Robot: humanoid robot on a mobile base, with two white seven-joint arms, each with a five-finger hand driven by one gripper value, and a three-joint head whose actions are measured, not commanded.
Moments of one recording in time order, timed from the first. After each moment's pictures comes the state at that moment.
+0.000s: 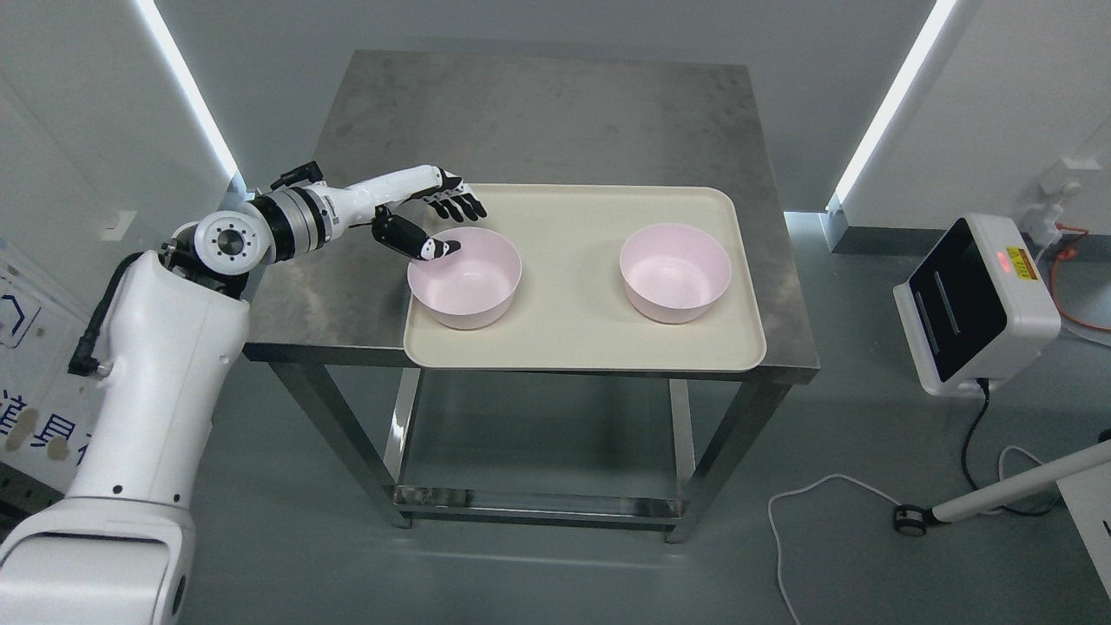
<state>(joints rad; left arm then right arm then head) -0.92 0.22 -0.15 -0.97 -0.50 -0.28 -0.83 0.00 0.00 0.00 0.00 0.00 0.03 0.01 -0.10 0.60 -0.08</state>
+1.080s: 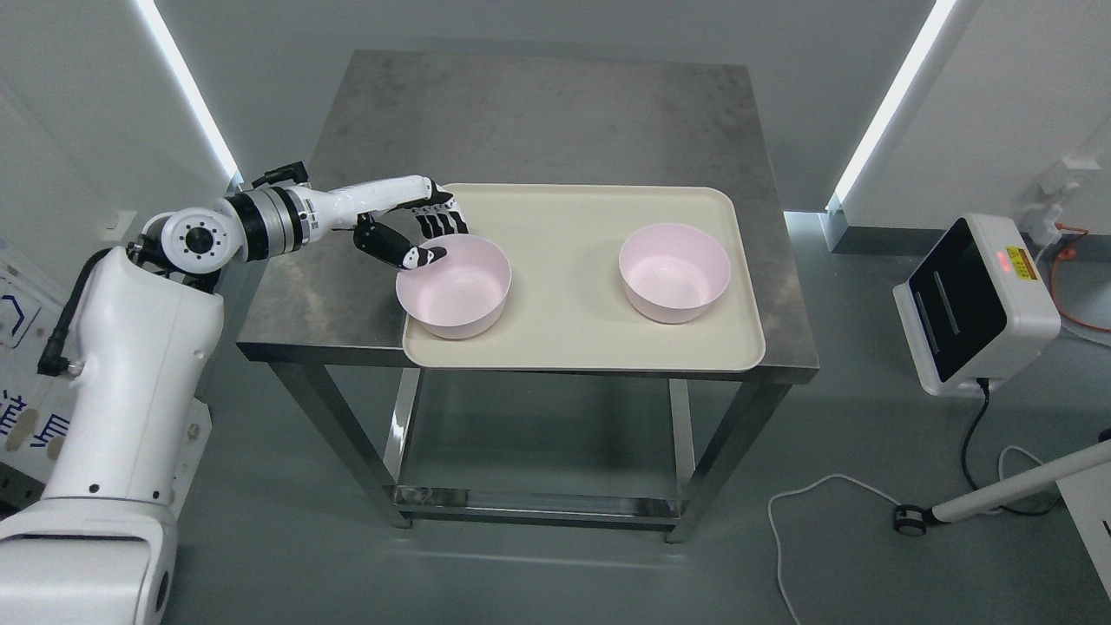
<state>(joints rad) -0.92 0.26 -0.12 -0.98 -0.50 -0.39 -0.94 0.00 0.00 0.00 0.00 0.00 0.03 0.01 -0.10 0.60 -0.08</state>
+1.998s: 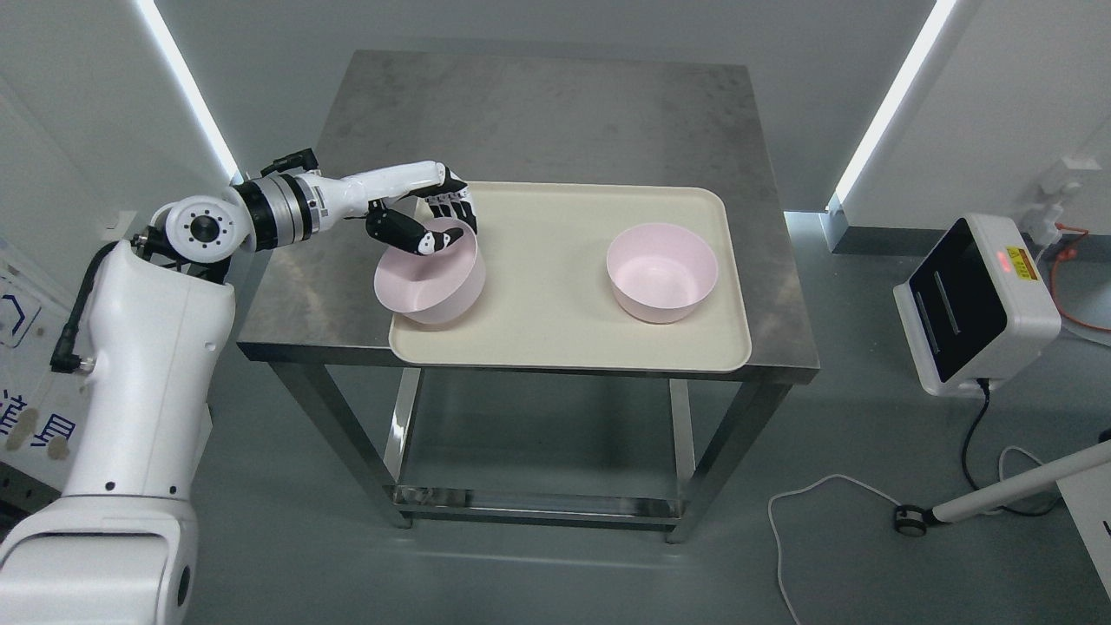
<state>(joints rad) -0.93 0.20 -0.06 -1.04 -0.48 -0.34 -0.99 0.00 0.00 0.00 0.00 0.00 0.04 0.01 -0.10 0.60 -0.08</state>
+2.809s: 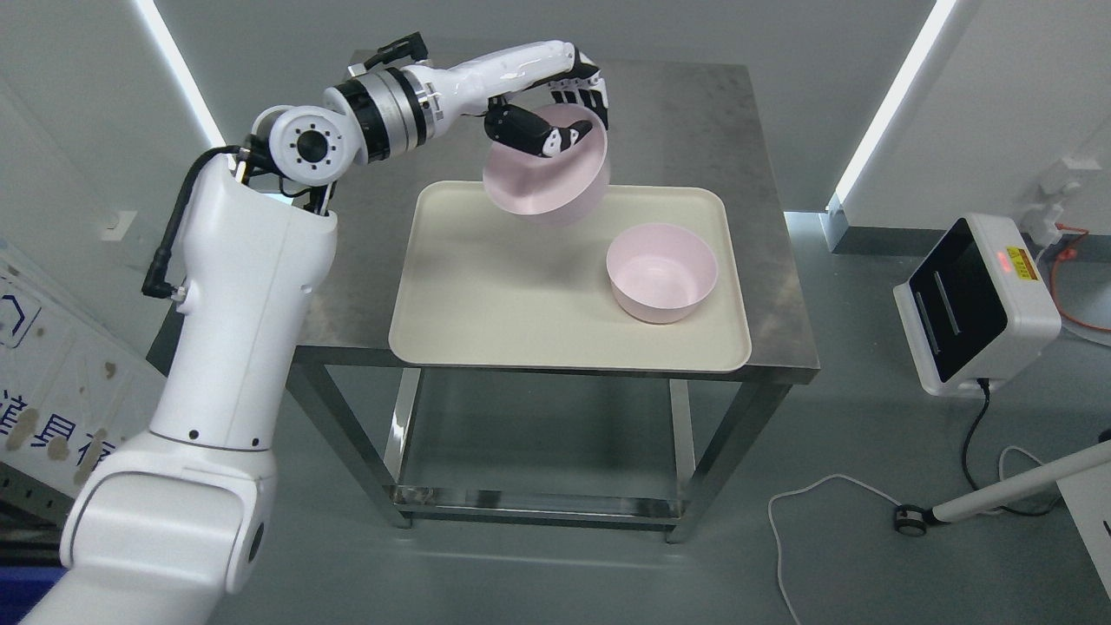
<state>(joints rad) -1.08 0.05 -0.27 -1.16 -0.51 -0.25 -0.71 0.00 0.00 0.00 0.00 0.00 0.03 0.01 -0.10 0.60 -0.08</state>
